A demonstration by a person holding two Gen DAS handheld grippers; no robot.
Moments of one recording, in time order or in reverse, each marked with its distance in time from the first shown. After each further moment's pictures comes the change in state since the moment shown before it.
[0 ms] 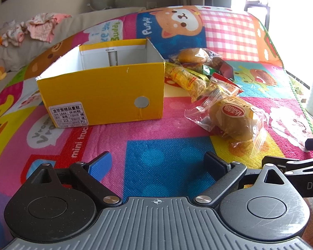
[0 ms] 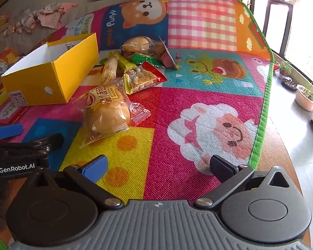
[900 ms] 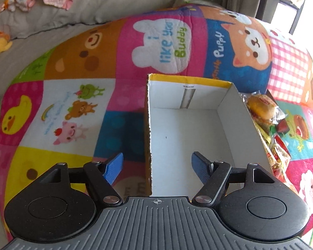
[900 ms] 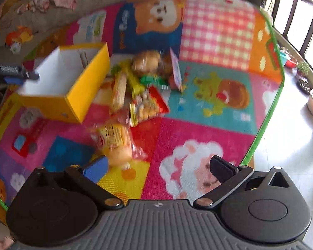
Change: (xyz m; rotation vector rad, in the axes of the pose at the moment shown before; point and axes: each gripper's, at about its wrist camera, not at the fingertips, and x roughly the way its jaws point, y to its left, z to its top) left arm 0.042 0.154 0.151 -0.137 0.234 -0.004; right arm -0.053 -0.015 0.114 -0.100 0.142 0.083
